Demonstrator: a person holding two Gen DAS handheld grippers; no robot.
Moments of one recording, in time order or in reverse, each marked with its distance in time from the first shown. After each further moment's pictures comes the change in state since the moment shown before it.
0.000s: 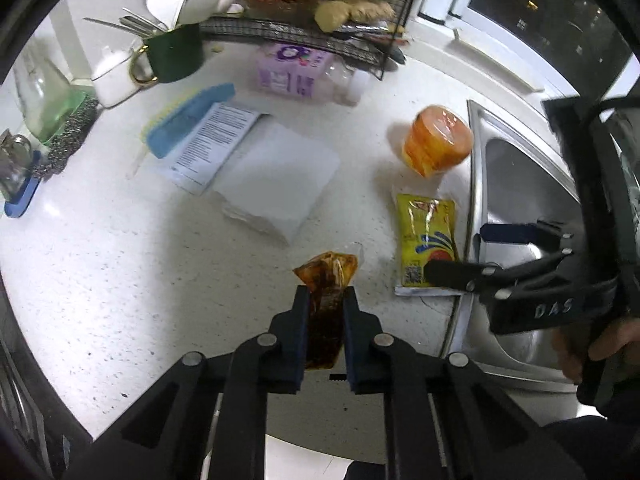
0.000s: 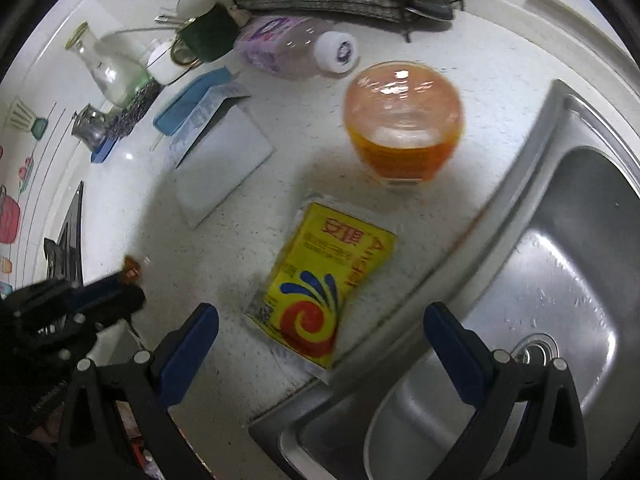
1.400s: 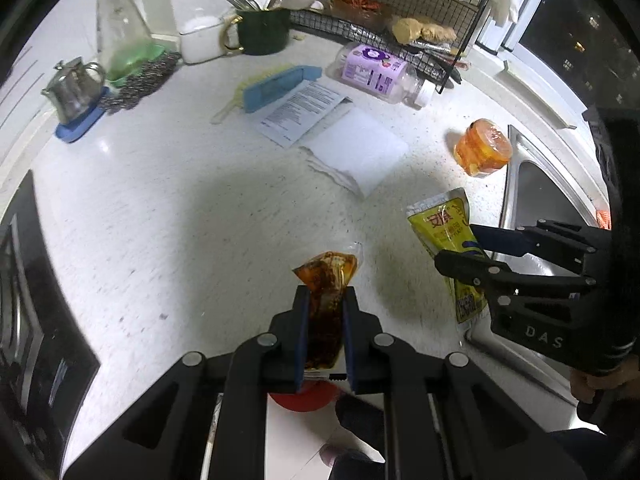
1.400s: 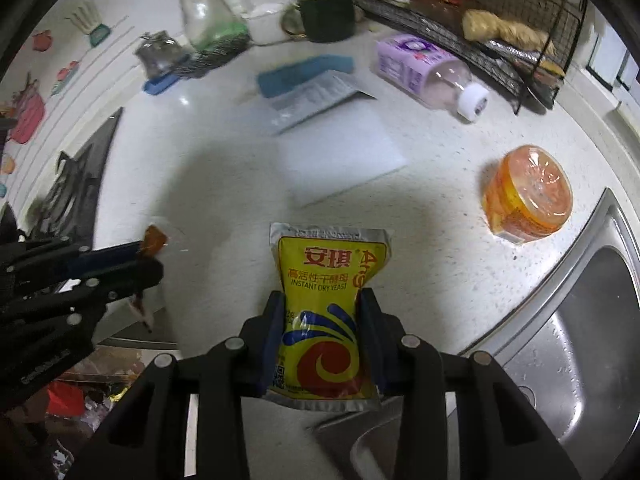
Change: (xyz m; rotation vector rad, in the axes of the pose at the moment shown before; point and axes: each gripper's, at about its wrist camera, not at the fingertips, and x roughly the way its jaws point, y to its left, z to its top) left arm -0.043 0.031 -0.063 -0.180 -0.038 0.086; right arm -0.005 0.086 -0.015 -0.315 -0.052 -0.040
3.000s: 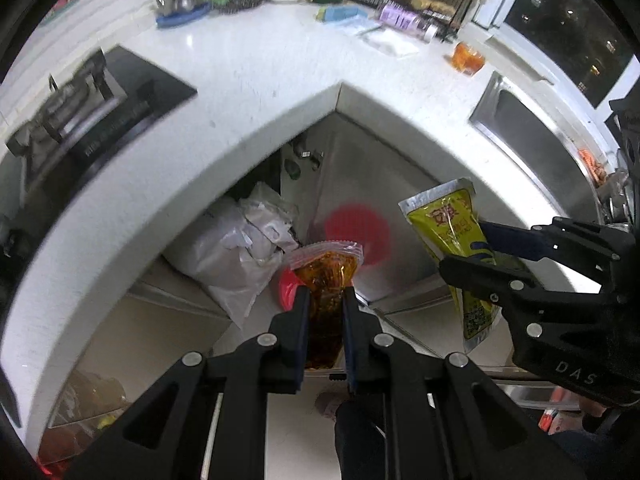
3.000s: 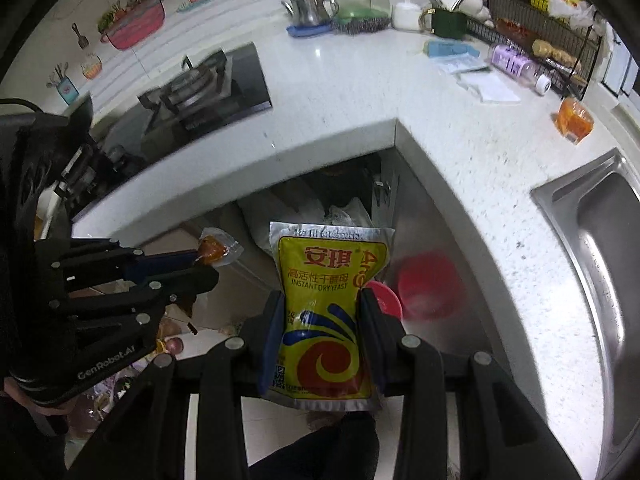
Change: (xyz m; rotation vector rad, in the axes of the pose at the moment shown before) left arm -0.064 0.048 -0.256 -0.100 -0.001 0.009; right arm -0.039 0.173 -0.188 -0.141 -0.043 0.058
